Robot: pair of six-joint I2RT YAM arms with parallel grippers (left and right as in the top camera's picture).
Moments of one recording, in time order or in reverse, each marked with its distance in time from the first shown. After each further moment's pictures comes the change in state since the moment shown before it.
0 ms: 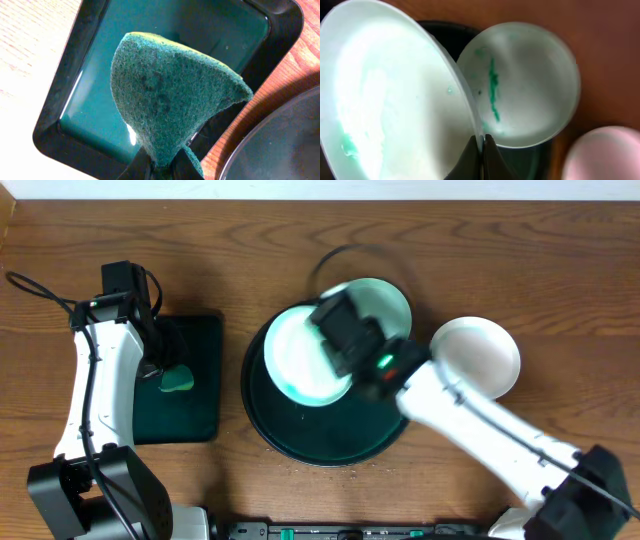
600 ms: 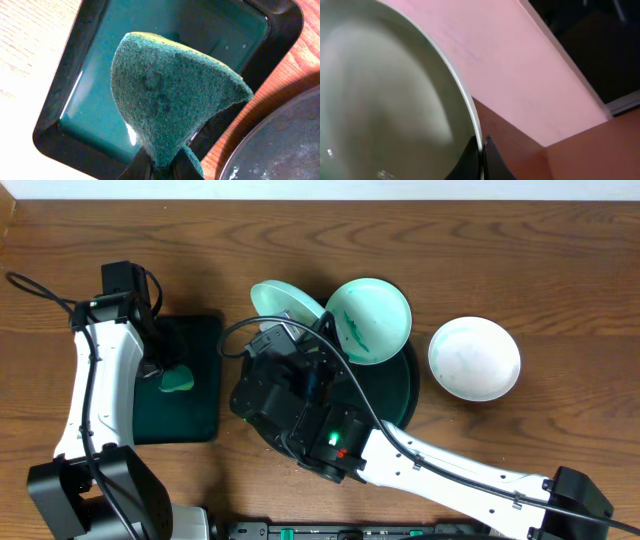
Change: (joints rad) left arm 0.000 0.000 0.000 0.000 0.000 0.000; right arm 0.425 0.011 -0.006 0.364 1.022 -0.397
